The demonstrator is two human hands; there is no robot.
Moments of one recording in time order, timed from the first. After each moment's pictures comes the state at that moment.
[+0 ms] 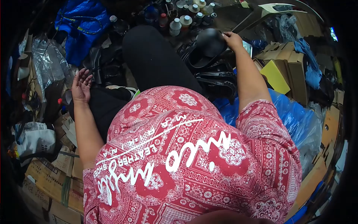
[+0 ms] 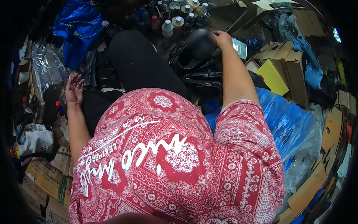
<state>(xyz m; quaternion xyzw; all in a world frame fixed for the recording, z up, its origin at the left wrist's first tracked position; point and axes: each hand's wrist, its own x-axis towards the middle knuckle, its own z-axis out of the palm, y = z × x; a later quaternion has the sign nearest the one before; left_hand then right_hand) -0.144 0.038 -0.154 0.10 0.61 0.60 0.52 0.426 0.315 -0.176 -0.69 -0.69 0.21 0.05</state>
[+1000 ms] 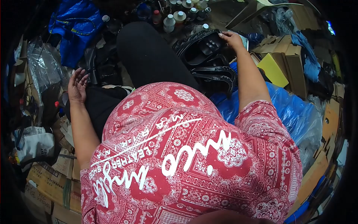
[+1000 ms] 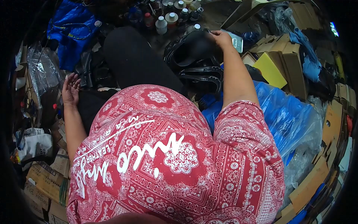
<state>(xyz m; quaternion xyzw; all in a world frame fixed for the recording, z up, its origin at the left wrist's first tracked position) -0.146 0.045 -0.155 0.11 0.62 0.58 0.52 0.450 0.297 -0.177 -0.72 -0.59 0.35 0.12</state>
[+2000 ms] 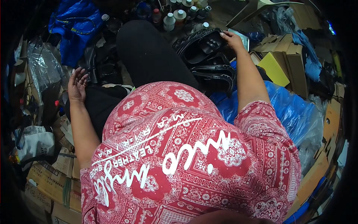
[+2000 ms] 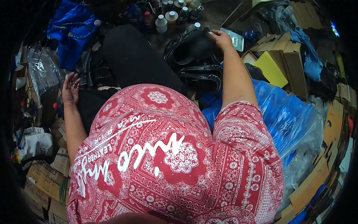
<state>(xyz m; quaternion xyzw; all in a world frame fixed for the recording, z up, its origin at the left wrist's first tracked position) -0.146 0.044 -0.155 0.12 0.63 0.57 0.51 0.450 0.287 -0.179 -0.71 -0.56 0.39 0.17</state>
